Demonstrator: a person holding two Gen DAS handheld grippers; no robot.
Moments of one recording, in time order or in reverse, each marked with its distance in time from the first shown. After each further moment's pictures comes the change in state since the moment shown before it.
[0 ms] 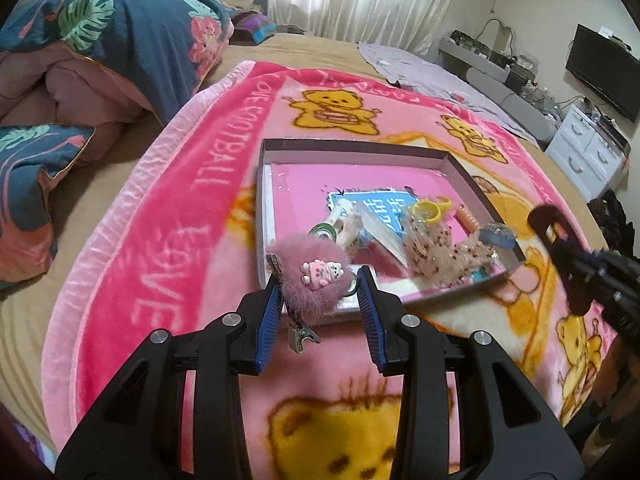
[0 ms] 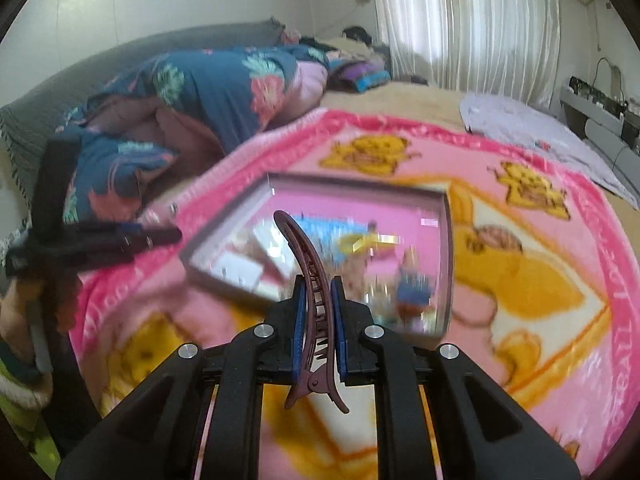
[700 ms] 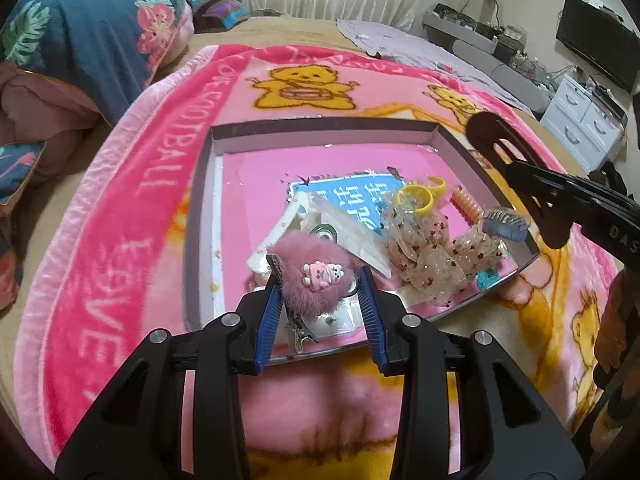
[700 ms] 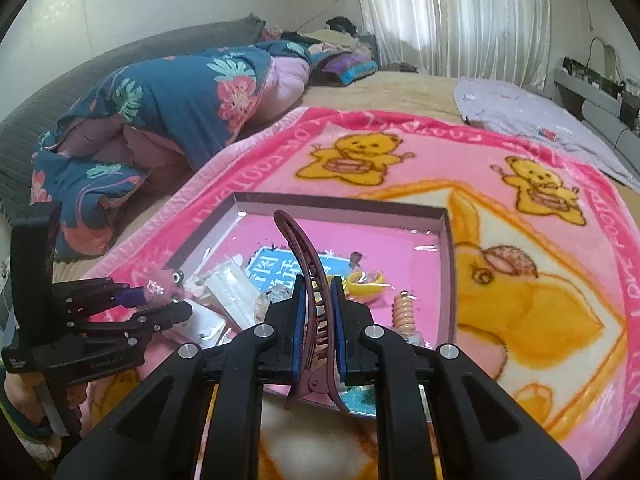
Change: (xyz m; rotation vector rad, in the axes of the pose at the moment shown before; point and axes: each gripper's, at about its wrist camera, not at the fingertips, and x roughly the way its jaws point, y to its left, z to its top) left arm 0.060 -0.030 0.007 0.081 0.072 -0.027; right arm 0.073 -0.035 0.030 0.071 0.067 -0.005
